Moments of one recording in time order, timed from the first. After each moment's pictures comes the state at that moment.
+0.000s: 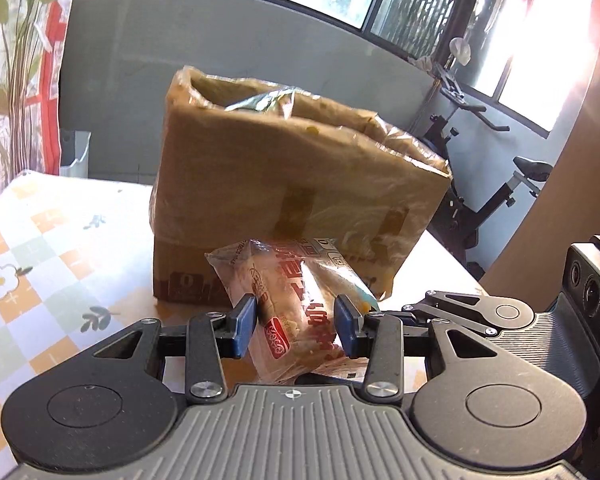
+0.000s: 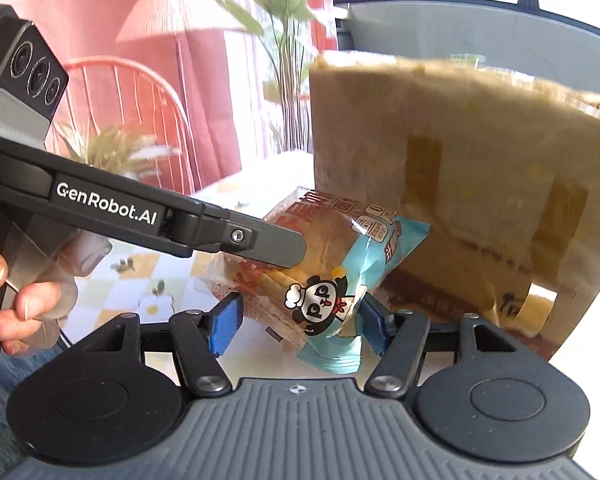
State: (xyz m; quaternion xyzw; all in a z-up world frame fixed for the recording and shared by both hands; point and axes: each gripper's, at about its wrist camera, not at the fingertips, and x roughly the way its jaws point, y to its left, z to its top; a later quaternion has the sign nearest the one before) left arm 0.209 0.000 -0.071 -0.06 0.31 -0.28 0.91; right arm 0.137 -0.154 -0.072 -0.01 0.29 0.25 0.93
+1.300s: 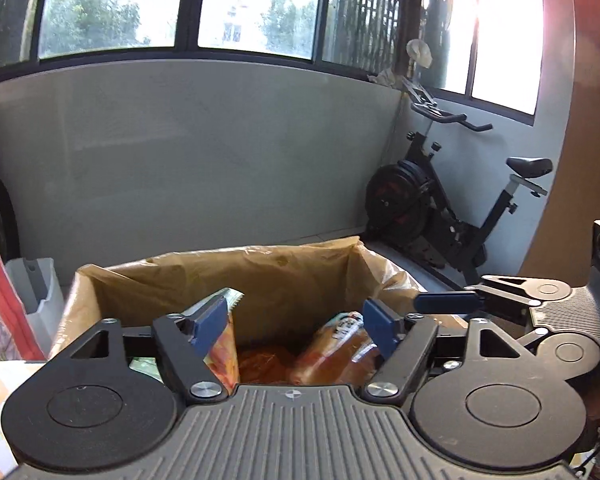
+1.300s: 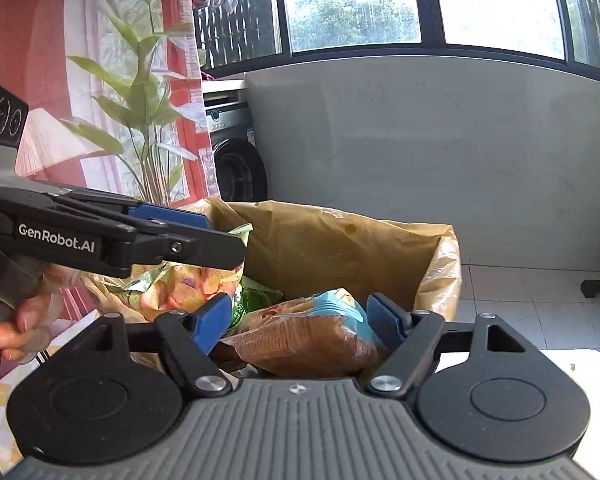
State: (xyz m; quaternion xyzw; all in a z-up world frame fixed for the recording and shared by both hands) left arm 0.358 -0.136 0.014 0.04 0.23 -0.29 0.93; right arm 0.252 -0.299 0.015 0.04 0.23 0.13 0.96
